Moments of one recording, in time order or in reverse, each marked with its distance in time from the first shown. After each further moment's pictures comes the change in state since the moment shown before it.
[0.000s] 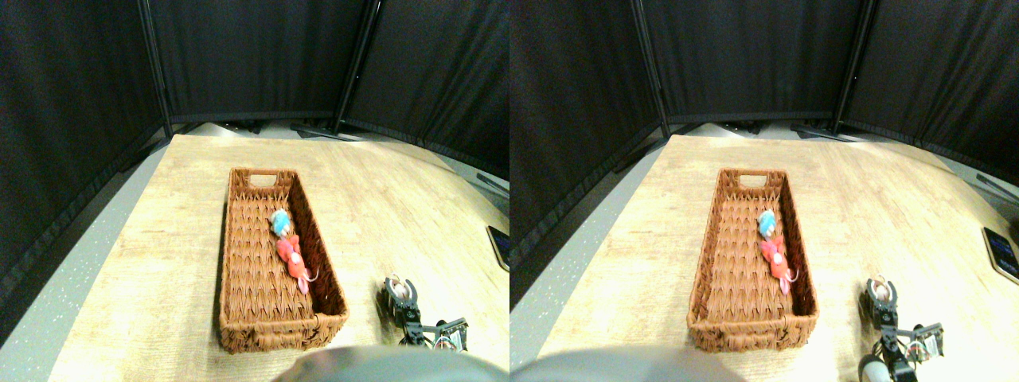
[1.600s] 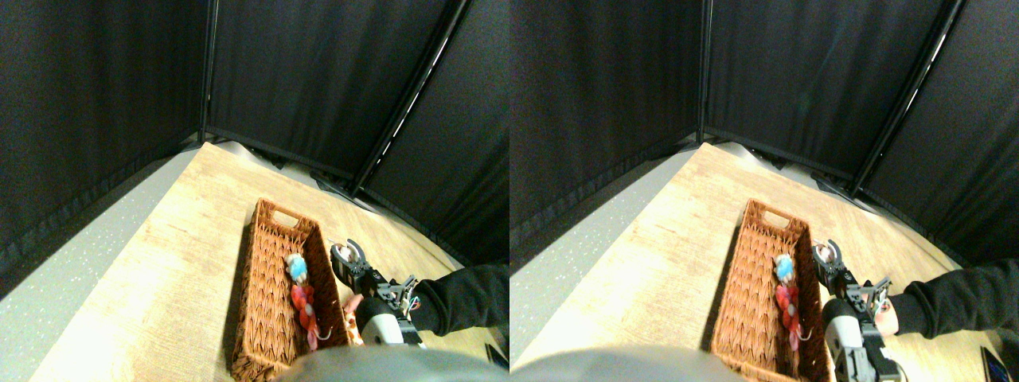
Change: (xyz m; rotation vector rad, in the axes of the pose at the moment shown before) right arm -0.054 0.167 -0.133 -0.339 0.584 0.332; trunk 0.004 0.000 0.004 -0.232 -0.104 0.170
